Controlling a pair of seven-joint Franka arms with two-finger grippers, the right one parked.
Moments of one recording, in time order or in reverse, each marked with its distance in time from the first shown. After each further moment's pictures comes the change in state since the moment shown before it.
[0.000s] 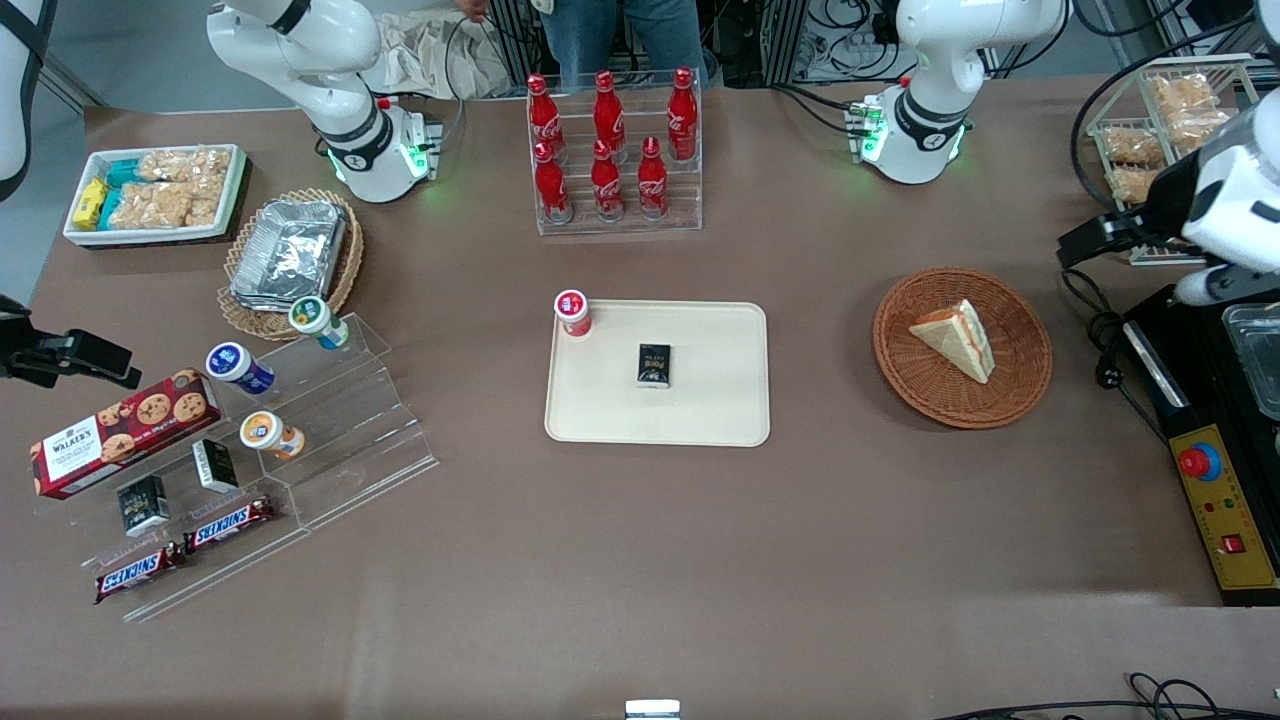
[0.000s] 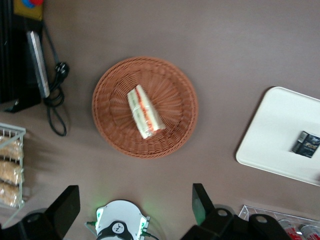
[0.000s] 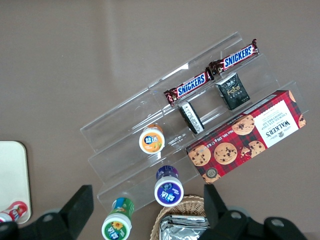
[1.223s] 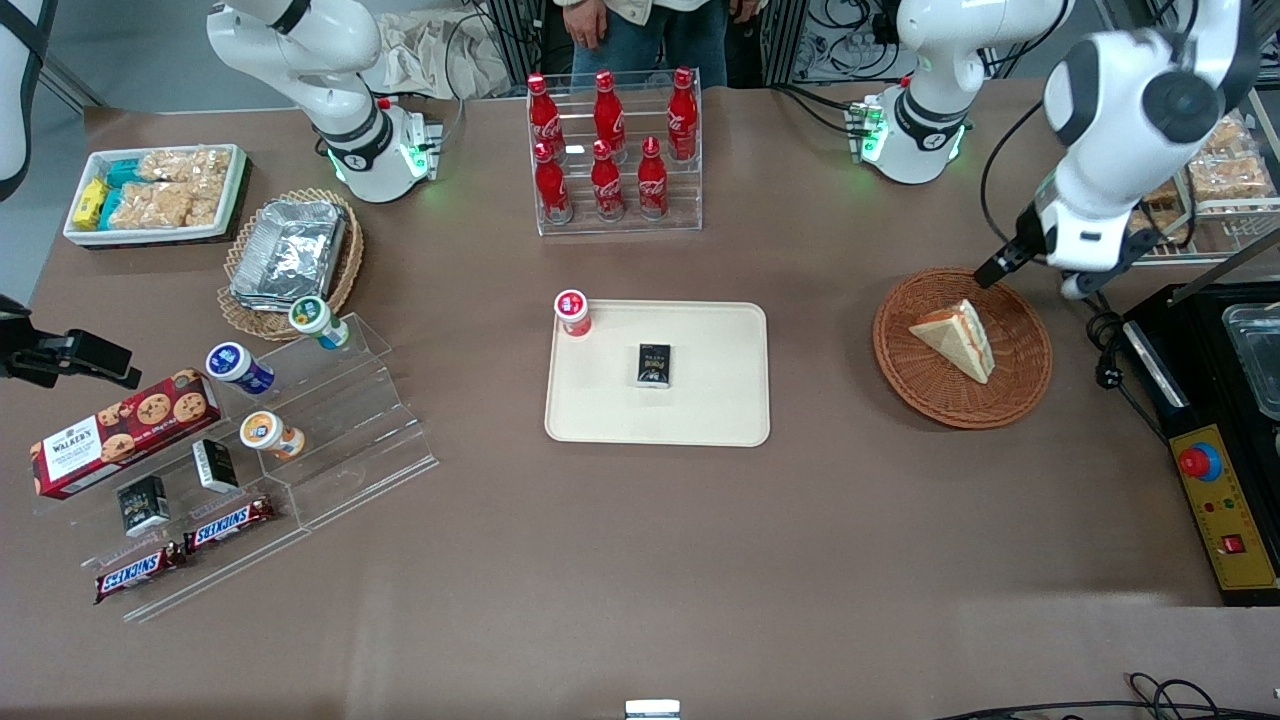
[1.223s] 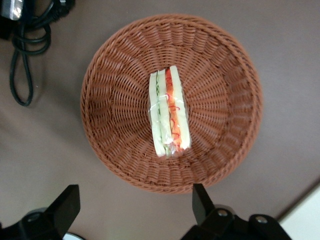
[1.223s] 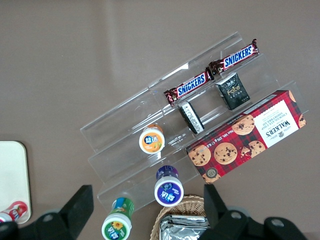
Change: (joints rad) arm 0.021 -0.237 -0.039 -0.871 0.018 0.724 -0.339
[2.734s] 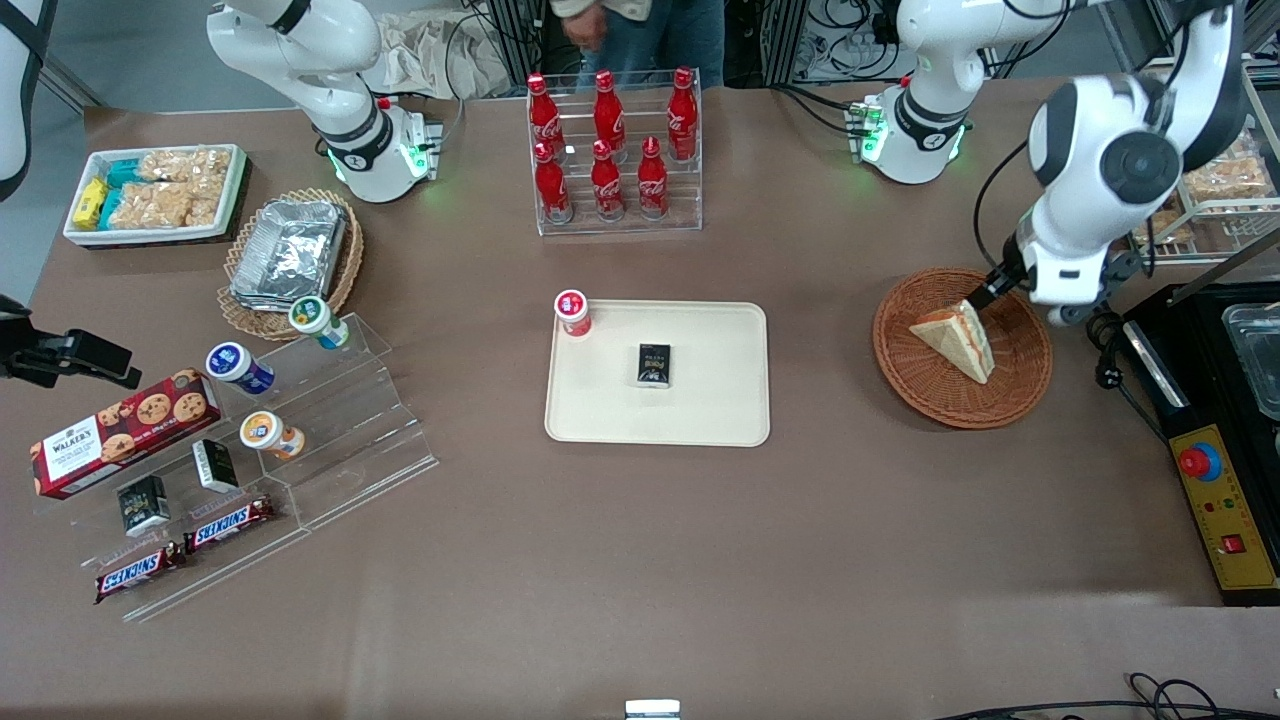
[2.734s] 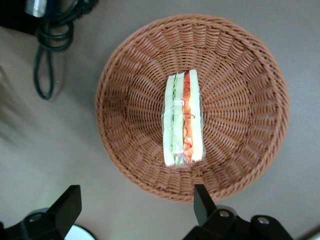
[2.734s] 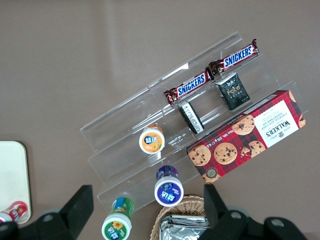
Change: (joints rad) arm -0.006 0.039 -0.032 0.105 0.086 -0.140 -0.119
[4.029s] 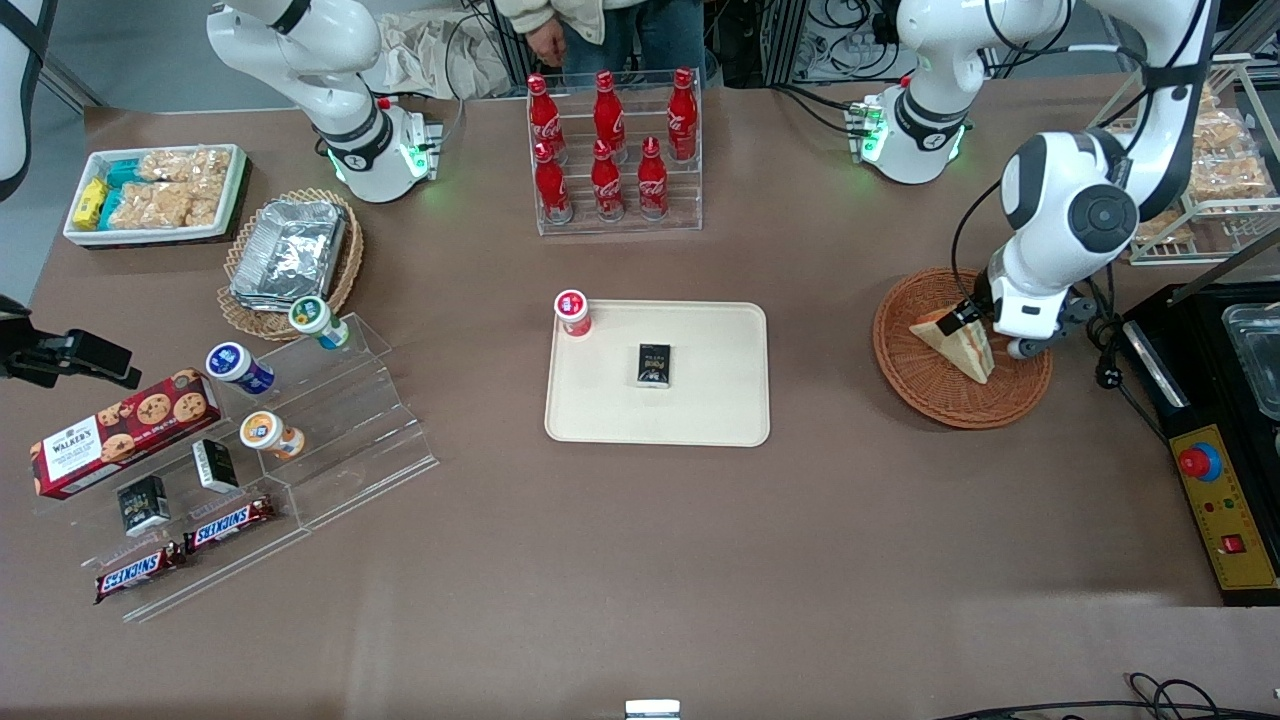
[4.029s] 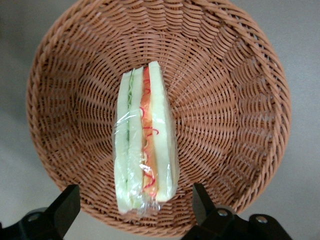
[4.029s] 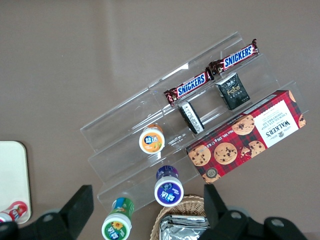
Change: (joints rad) arm -0.002 0.236 0.005 -0.069 -0.041 0.309 0.090
